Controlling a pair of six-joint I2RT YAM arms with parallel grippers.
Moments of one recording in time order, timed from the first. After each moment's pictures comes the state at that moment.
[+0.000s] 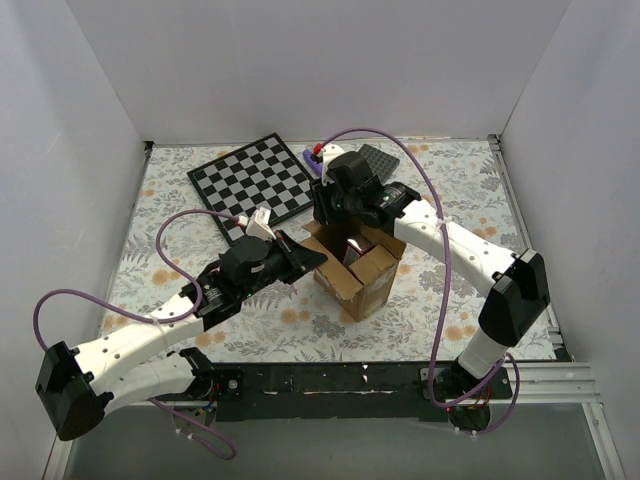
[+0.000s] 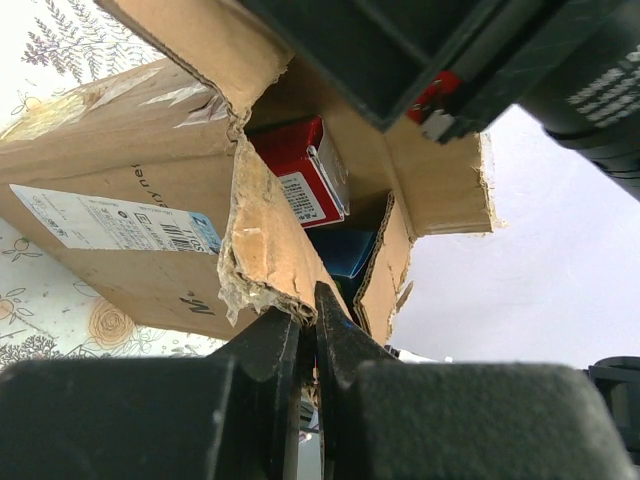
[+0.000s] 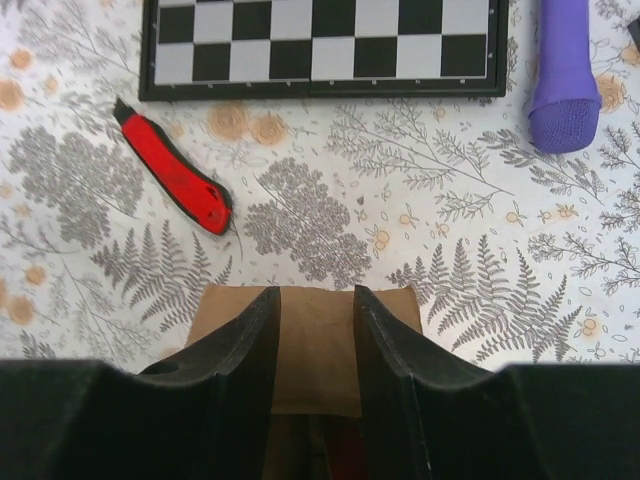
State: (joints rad) left arm -0.86 0.97 0.70 -0.05 -0.07 -1.19; right arm 0.81 1.64 1.53 -0.50 0.03 0.23
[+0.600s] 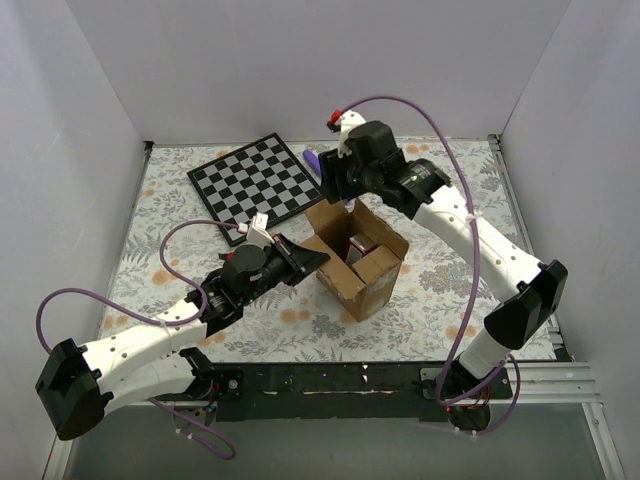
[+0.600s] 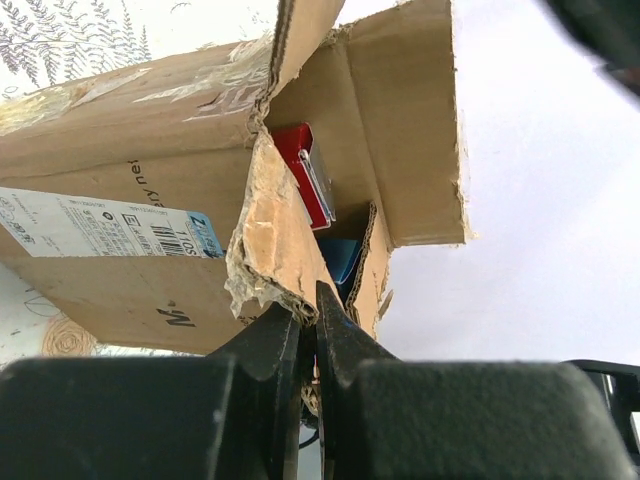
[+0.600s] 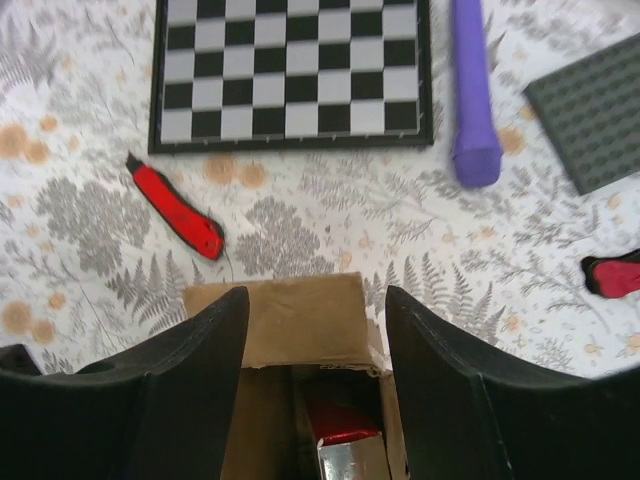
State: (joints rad) left arm -0.86 0.97 0.59 0.14 -0.08 -1.27; right arm 0.77 1.62 1.70 -0.68 0.05 0.19
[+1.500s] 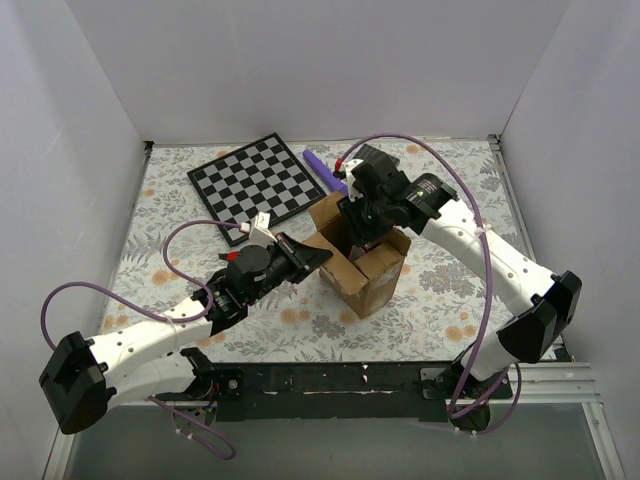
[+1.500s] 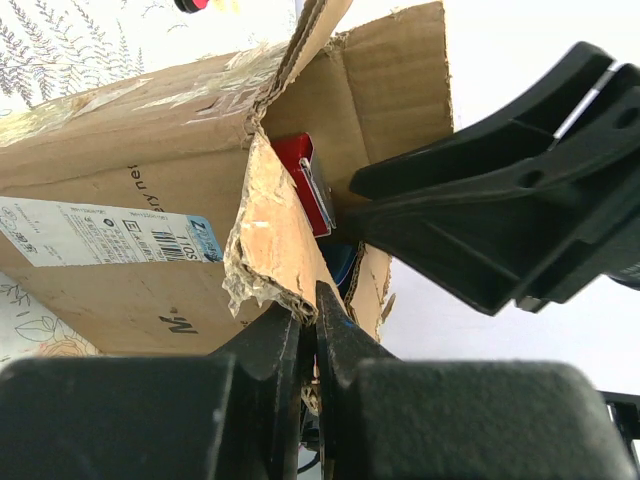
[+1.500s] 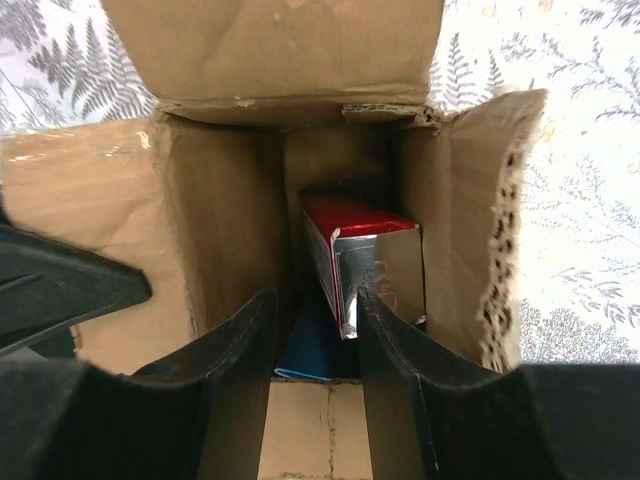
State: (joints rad) left arm -0.87 1.02 0.58 0.24 -0.13 -1.27; right arm 0.79 1.51 1.62 -1.03 0.00 0.16
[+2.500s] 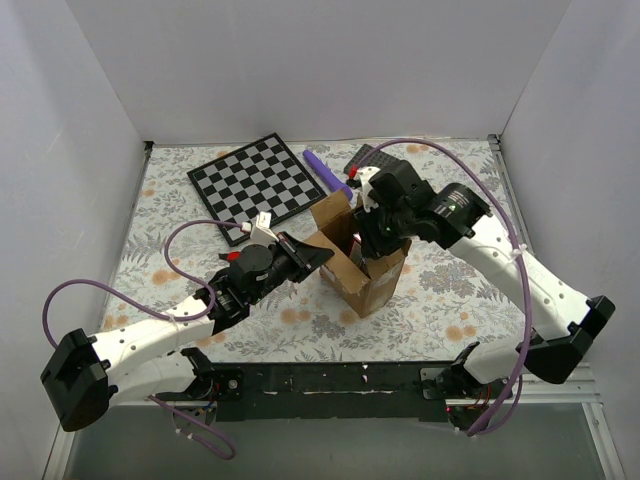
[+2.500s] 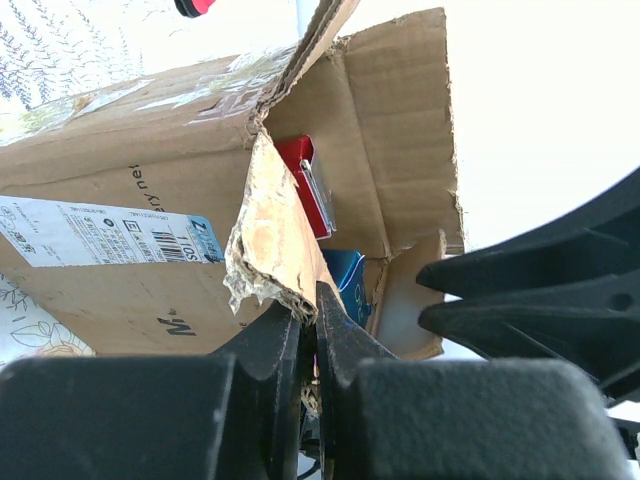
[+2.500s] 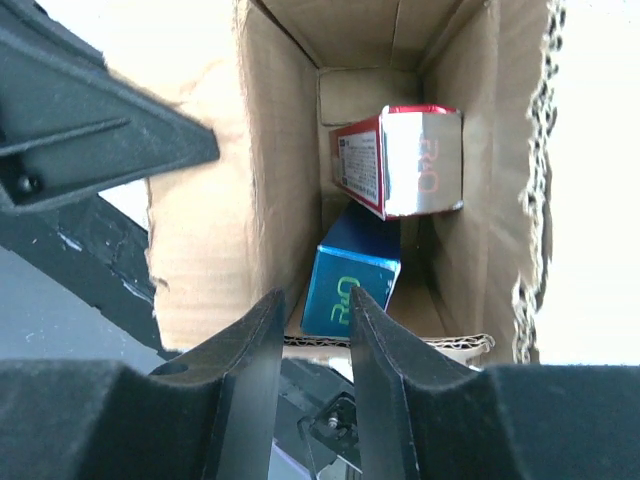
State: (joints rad) left arm -0.88 1.03 0.59 0.24 -0.15 -1.28; right arm 0.83 1.40 1.62 -1.17 -0.03 0.18
